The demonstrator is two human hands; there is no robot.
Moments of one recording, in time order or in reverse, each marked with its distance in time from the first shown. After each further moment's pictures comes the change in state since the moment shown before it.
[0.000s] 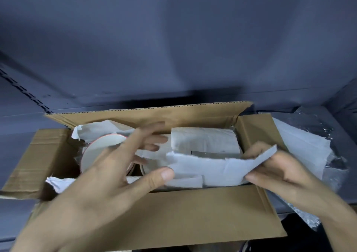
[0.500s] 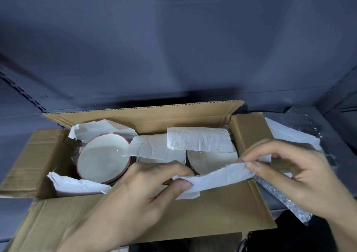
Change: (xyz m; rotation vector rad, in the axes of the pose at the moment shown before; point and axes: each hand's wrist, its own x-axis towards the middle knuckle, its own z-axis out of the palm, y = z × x) left_hand 0.000 0.010 0.045 0.090 0.003 0.187; right_hand -0.014 -0.023 0.000 -0.396 0.229 -0.322
